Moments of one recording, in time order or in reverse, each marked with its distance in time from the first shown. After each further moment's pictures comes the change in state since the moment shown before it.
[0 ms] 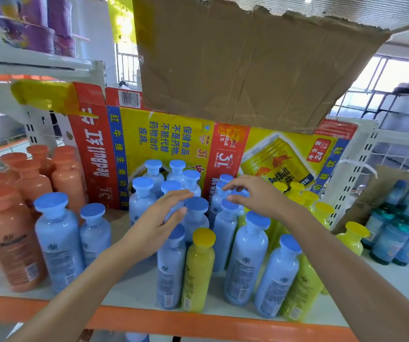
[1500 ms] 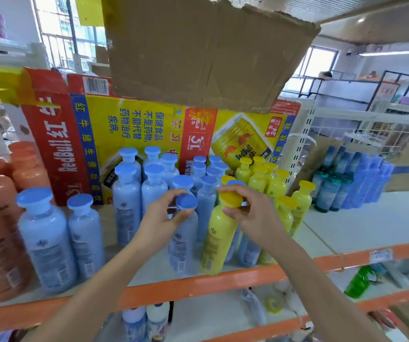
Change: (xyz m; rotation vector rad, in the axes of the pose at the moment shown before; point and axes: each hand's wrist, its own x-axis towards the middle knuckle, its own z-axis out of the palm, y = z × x) left_hand -0.031 0.025 0.016 -0.272 0.023 -0.050; right_hand -0.113 -0.078 0.045 0.388 0.471 0.192
